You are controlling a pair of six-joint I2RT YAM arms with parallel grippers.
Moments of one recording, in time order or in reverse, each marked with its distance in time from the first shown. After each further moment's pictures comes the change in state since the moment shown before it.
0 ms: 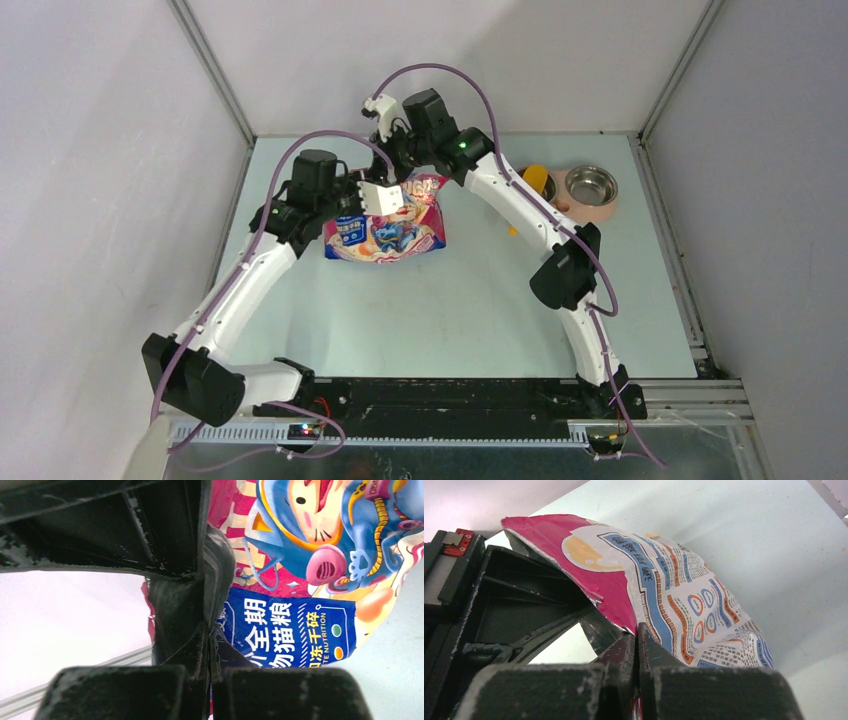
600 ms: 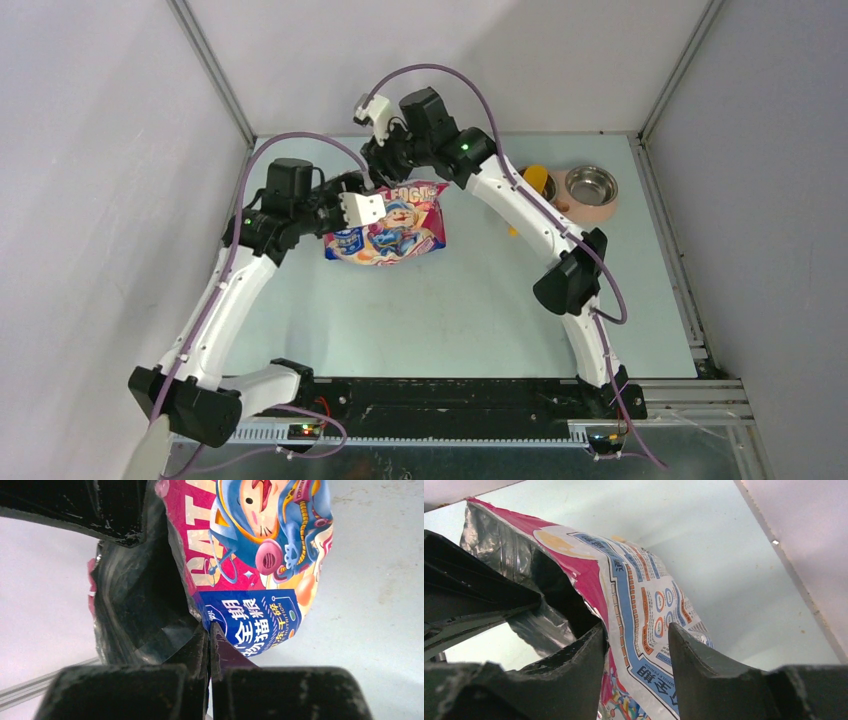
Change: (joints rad) left arm 0.081 -0.097 0.018 -0.217 0.201 -0.077; right arm 0.038 -0.041 0.014 -0.043 0.130 -0.200
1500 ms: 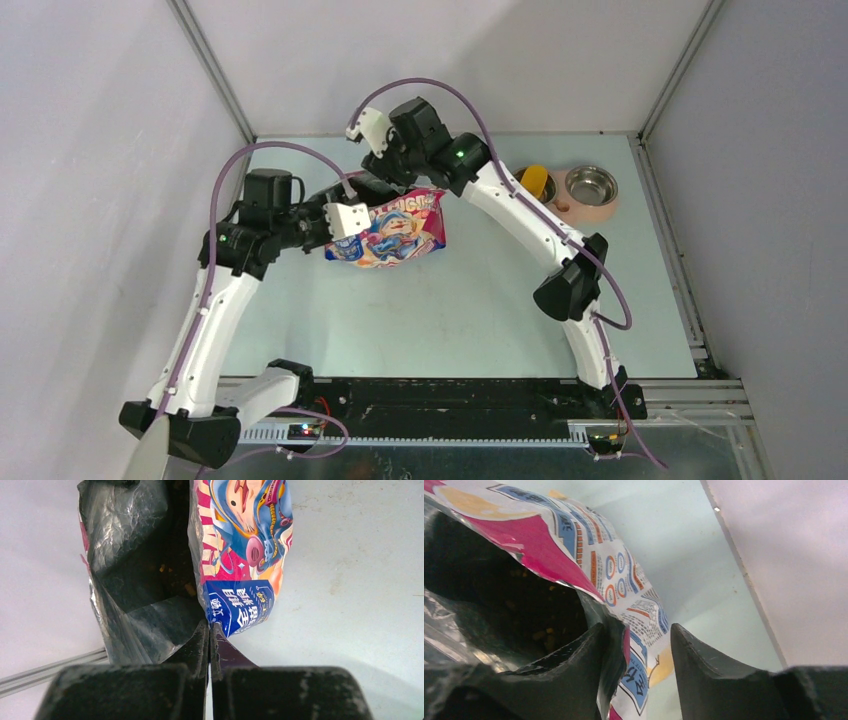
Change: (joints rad) left arm 0.066 -0.105 0.026 -0.174 0.126 -0.028; right arm 0.054 -0.026 0.000 -0.103 0.286 -0.177
